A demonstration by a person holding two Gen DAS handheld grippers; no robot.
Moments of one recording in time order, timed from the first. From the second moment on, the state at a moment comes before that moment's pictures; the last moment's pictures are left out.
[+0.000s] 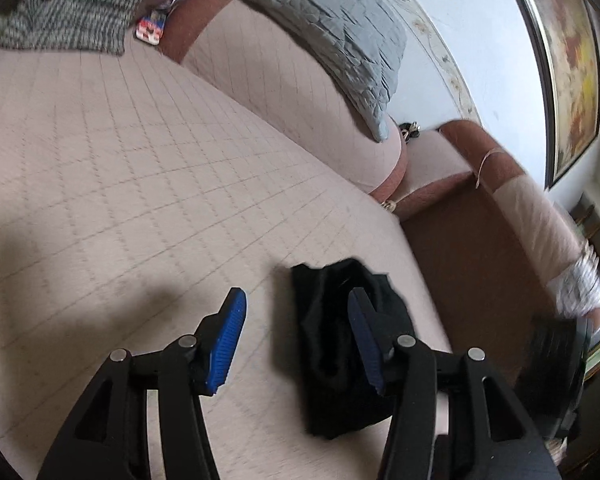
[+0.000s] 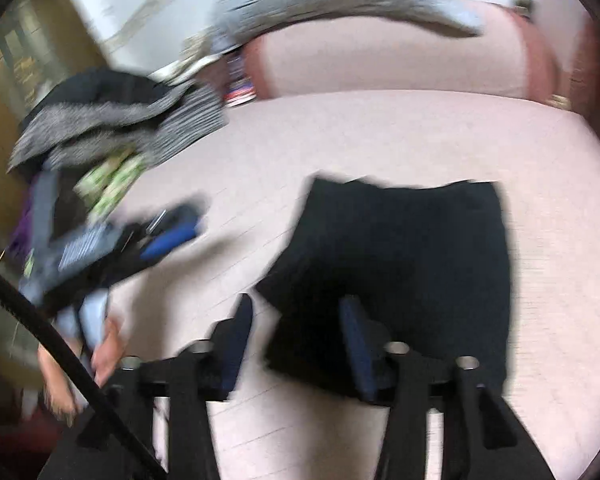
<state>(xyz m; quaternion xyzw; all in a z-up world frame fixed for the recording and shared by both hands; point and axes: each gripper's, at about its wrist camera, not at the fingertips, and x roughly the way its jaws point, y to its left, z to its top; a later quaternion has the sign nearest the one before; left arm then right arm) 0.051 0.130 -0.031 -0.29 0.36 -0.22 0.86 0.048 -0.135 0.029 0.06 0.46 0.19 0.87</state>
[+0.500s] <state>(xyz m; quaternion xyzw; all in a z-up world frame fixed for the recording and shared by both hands) 0.047 0.131 -0.057 -0.25 0.39 -0.19 0.87 0.167 -0.065 -0.044 0.09 0.57 0.18 0.79</state>
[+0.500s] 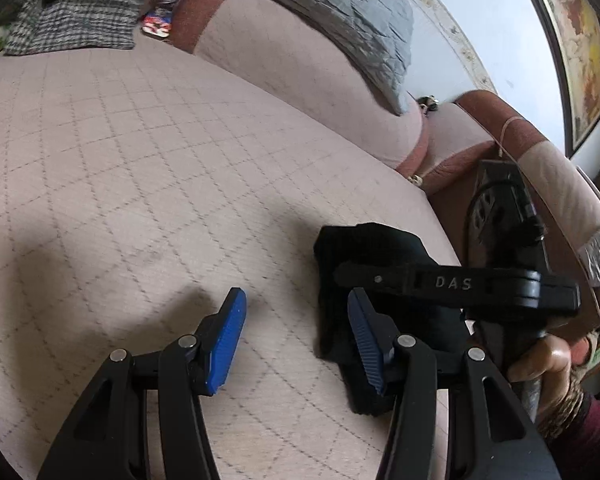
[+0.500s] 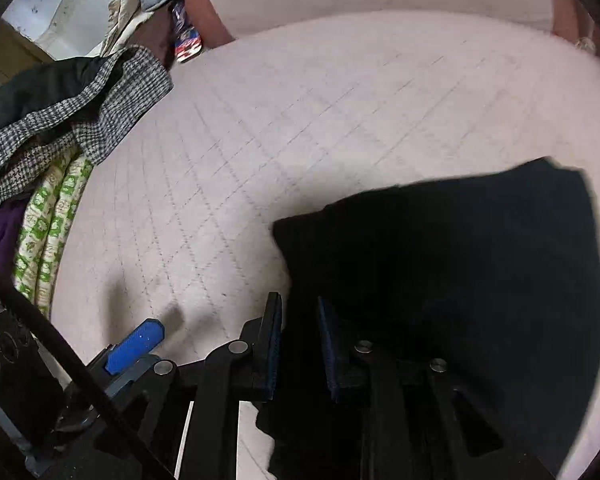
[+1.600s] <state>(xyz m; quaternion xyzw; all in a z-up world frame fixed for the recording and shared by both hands) 0.045 0.128 -0.074 -0.27 0.41 -0.18 0.85 0.061 -0.265 -0.040 0.33 0.48 0.12 0.80</state>
